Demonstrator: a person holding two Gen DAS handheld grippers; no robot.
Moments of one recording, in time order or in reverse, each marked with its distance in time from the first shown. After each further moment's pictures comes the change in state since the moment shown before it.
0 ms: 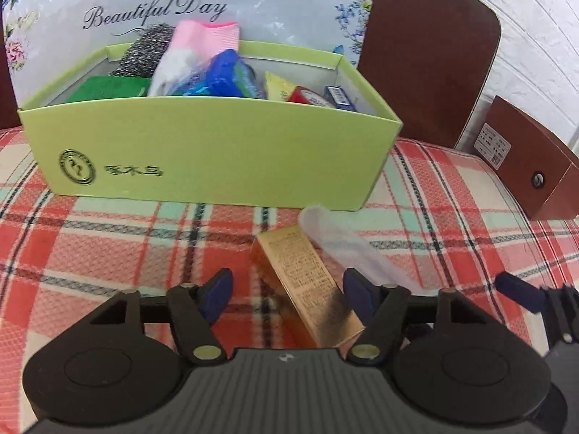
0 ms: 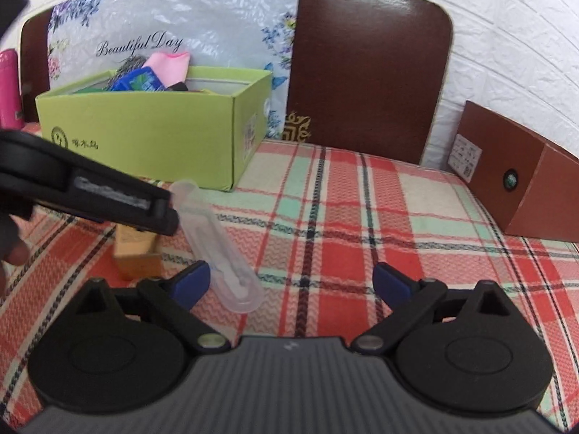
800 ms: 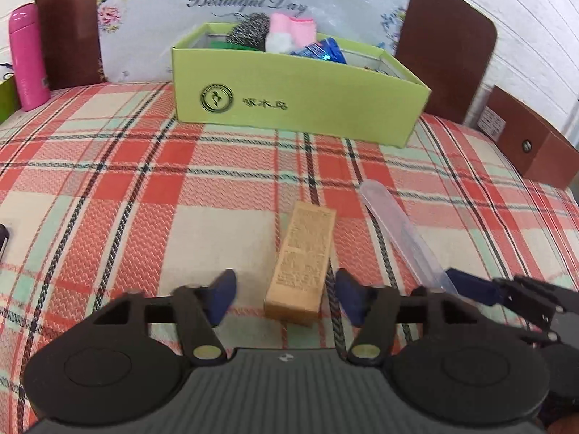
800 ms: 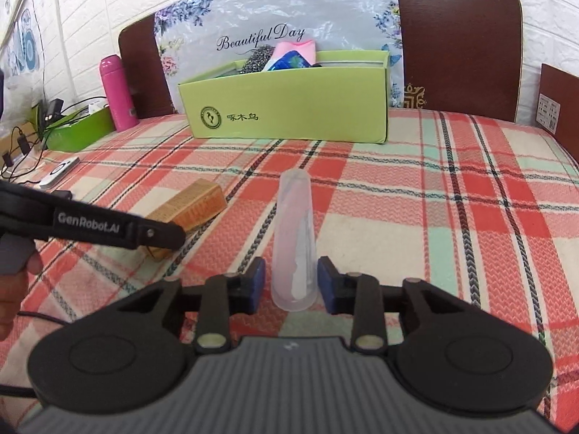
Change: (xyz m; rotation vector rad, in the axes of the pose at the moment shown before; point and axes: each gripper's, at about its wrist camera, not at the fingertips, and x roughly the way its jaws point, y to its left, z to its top) left arm -0.091 0.070 -0.077 -0.028 0.000 0.029; right arm -0.071 0.061 -0.037 0.066 0.050 0.343
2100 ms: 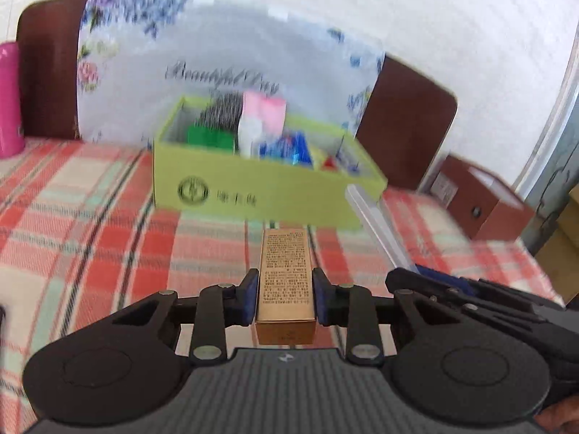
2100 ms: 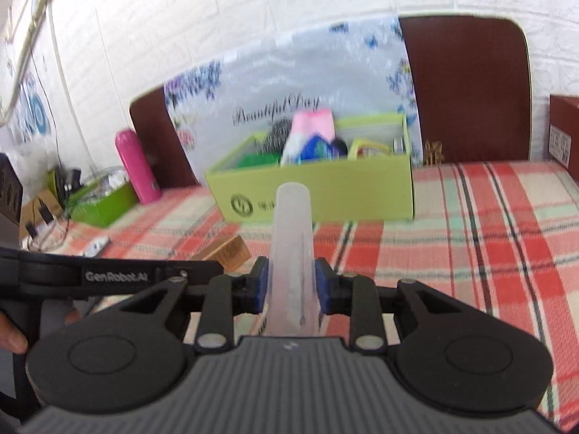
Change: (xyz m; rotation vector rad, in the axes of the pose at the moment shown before) left arm -0.043 0.018 0.058 -0.017 -0.157 -0.186; right arm -0.026 0.013 0.068 0.113 -0.155 0.087
